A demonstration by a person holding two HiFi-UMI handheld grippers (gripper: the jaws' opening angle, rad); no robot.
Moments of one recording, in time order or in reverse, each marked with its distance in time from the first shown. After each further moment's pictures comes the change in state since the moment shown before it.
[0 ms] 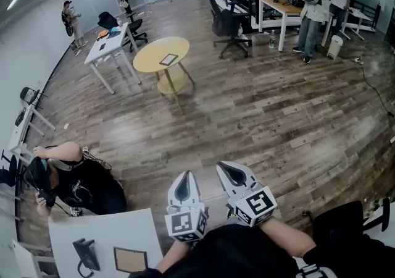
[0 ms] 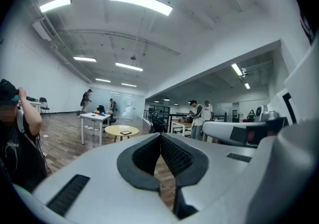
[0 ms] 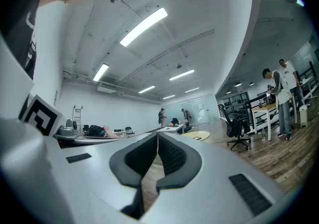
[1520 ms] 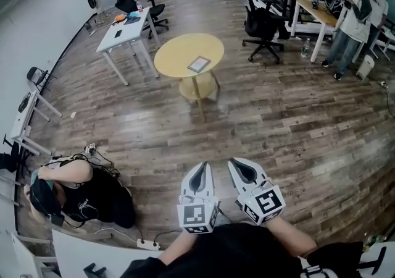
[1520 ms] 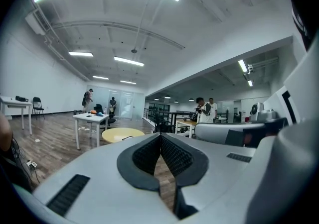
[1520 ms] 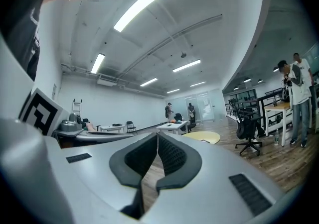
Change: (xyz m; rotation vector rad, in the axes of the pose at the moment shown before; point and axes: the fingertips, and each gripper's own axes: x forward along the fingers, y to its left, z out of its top) left arm 0.295 0.188 0.037 0.029 0.010 -0.020; right arm 0.339 -0.112 -0.017 -0.039 0.054 0.062
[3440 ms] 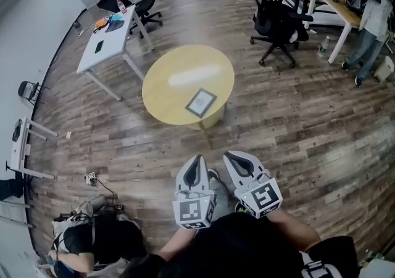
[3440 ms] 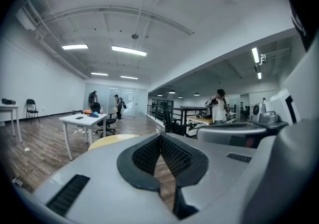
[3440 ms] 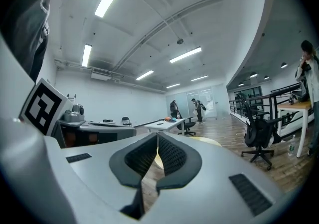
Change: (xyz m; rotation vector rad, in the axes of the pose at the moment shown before) left arm 0.495 0.188 0.023 0.014 0.055 0.035; right arm 0.414 -0.329 -0.019 -0.015 0.061 0.036
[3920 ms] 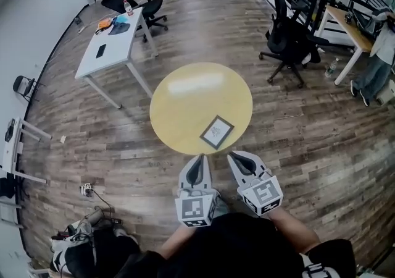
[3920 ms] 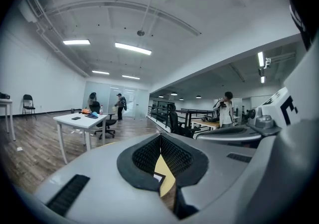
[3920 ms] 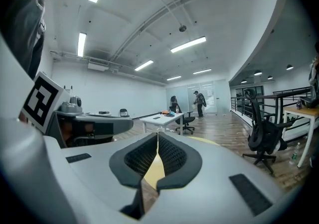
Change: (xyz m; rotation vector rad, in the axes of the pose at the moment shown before) left arm 0.144 0.139 0.028 -0.024 -0.022 -0.008; right arm 0.196 -0.059 0.000 -0.043 0.097 0.001
